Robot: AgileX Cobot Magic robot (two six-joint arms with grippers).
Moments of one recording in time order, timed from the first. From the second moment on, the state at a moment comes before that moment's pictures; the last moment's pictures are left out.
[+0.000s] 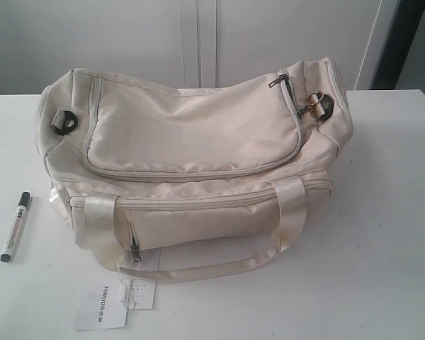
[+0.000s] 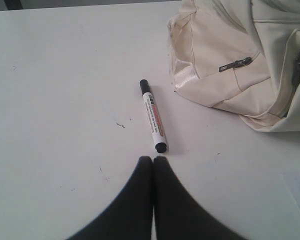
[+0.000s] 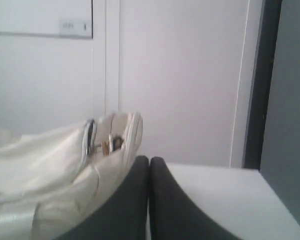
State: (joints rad) left arm 0.11 0.00 0.02 -0.09 0.40 0.11; right arm -0.03 0.00 -0.01 -0.03 -0.09 0.03
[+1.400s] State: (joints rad) left arm 0.11 0.00 0.02 -0.09 0.40 0.11; right arm -0.03 0.79 -0.66 -0.11 -0.23 0.39
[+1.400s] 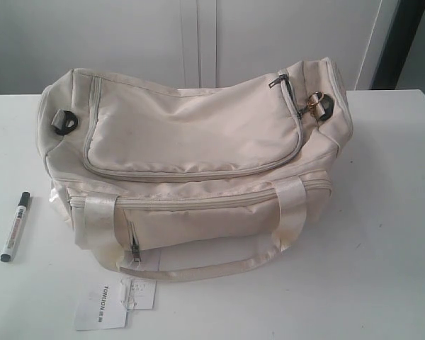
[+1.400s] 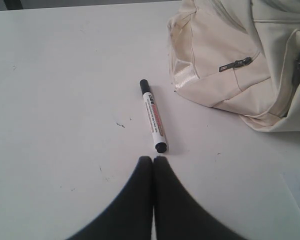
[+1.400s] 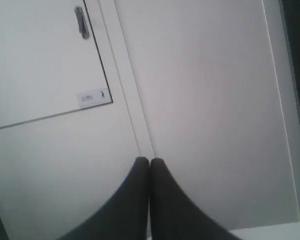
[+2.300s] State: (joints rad) left arm 0.11 0.00 0.02 -0.09 0.40 0.11; right arm -0.03 1.24 -1.15 0.06 0.63 -0.10
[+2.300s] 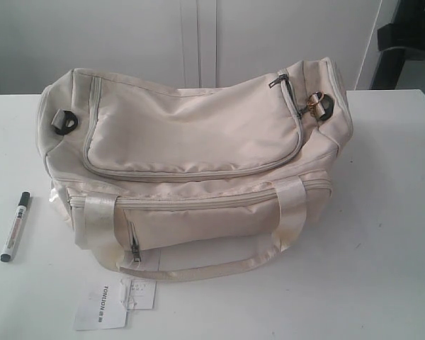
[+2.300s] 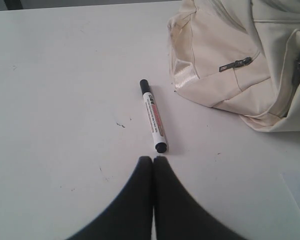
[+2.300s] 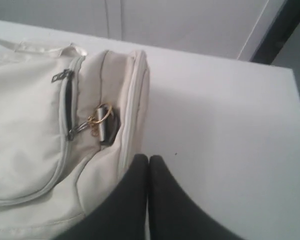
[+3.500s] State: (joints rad) left arm 0.11 0.00 0.02 -0.09 0.40 0.11; right arm -0.04 1.86 -1.64 0.26 0.75 -0.23
